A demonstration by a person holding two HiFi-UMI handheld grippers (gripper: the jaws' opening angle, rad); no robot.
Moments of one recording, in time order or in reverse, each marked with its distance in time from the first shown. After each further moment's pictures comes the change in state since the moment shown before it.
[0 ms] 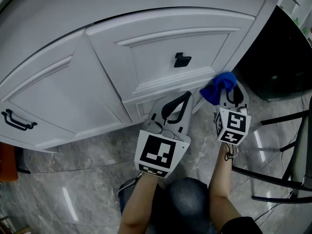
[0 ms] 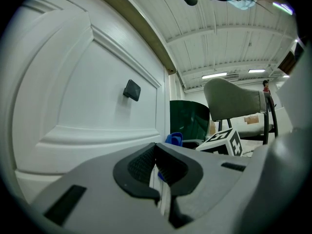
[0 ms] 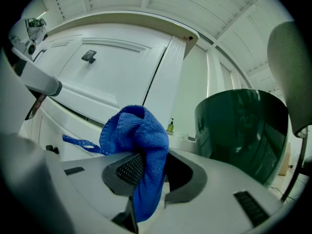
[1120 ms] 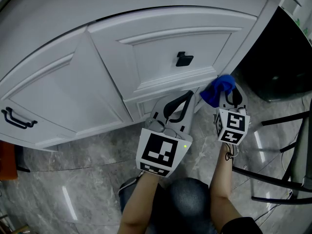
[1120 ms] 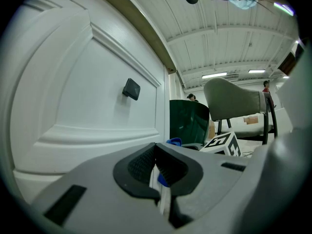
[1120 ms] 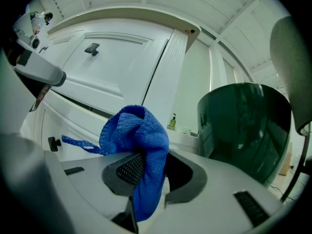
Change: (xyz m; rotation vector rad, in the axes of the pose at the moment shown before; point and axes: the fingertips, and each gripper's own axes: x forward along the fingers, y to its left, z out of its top) left arm 0.002 -0.001 -0.001 -0.006 0.007 -0.005; right arm 0.002 0.005 -0.019 -0.005 0.049 0.029
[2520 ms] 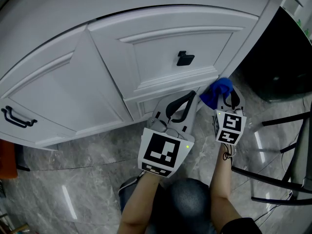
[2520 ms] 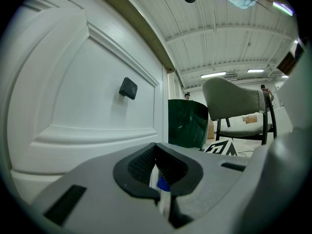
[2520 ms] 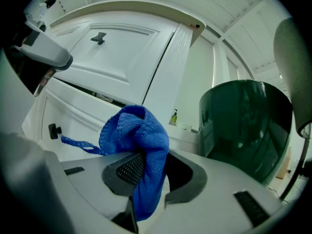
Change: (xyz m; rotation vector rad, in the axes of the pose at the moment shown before) left arm 0.002 -0.004 -0.001 0.008 0.005 -0.009; right arm 0.003 0.007 -0.023 -0.036 0.052 0.006
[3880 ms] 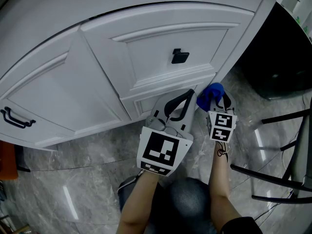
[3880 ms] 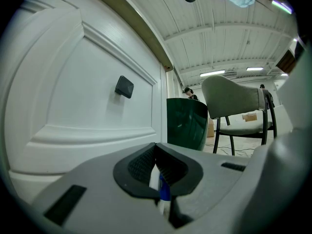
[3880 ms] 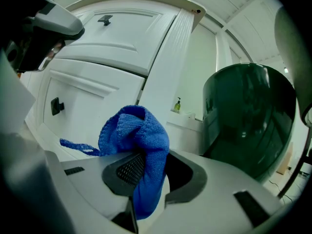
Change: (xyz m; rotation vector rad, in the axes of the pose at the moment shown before) left arm 0.003 -0.004 -0.001 0.018 0.009 -0.001; right arm 0.011 0.016 -0.055 0.014 0.099 0.039
